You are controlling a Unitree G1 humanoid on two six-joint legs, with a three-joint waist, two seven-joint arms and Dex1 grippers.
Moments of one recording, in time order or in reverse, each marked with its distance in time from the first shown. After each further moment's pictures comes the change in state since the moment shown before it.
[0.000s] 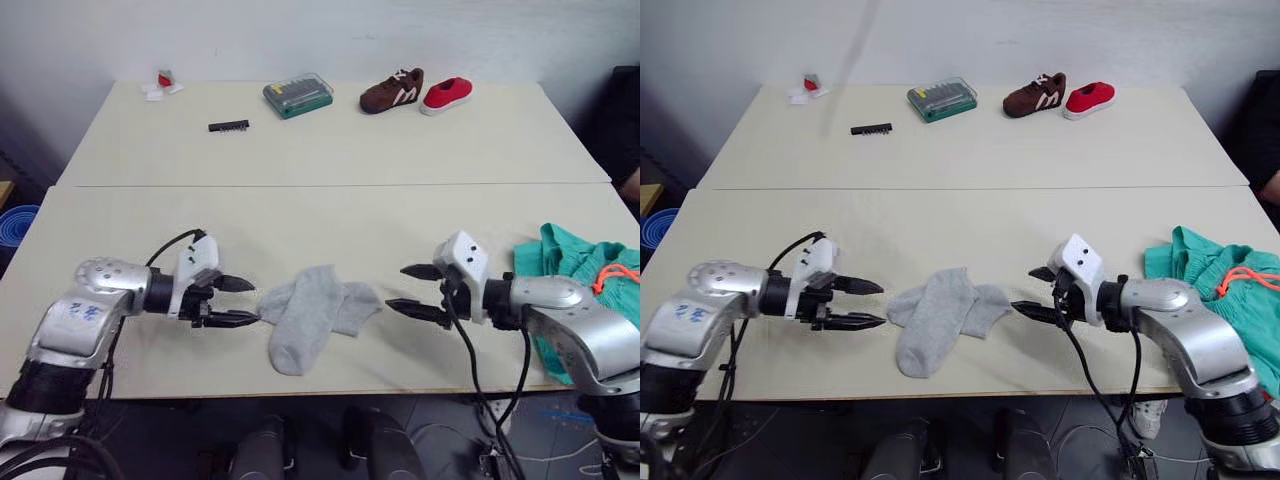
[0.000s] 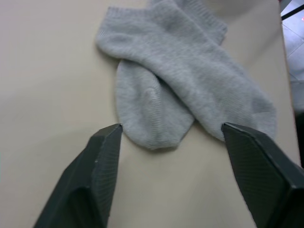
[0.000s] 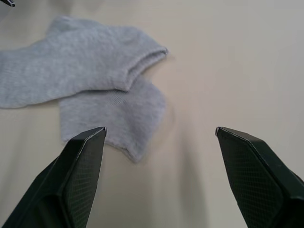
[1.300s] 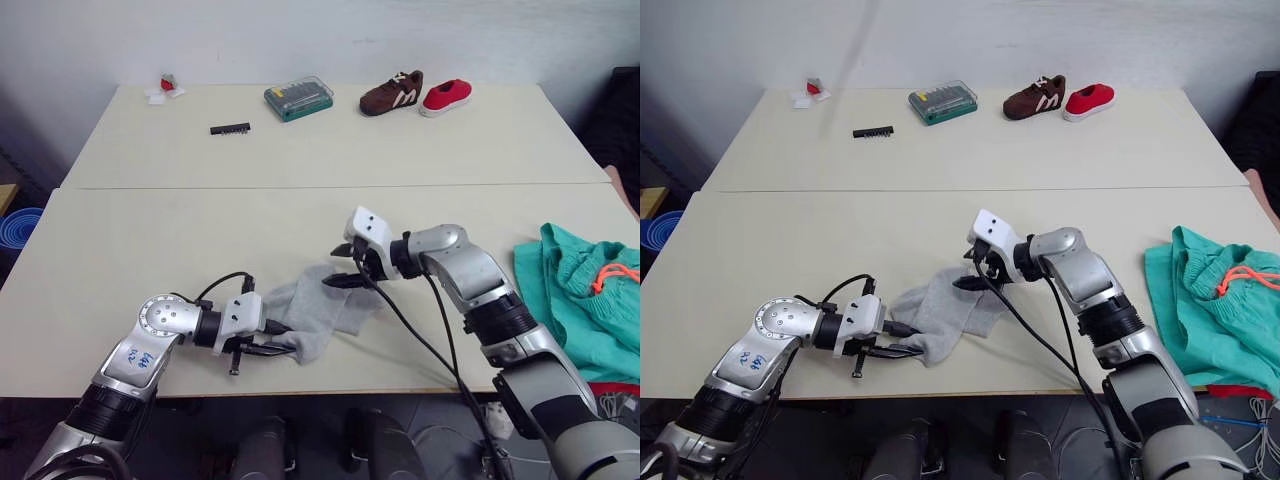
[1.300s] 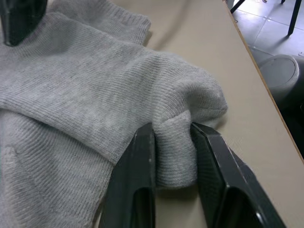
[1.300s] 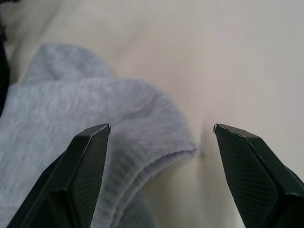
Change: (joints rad) left arm 0.048 -0.173 -0.237 0.167 0.140 -0.481 0.011; right arm -0.519 0.424 0.282 0.679 -0.314 -0.012 0.118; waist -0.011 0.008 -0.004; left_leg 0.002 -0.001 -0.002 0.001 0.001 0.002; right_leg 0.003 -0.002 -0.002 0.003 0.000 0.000
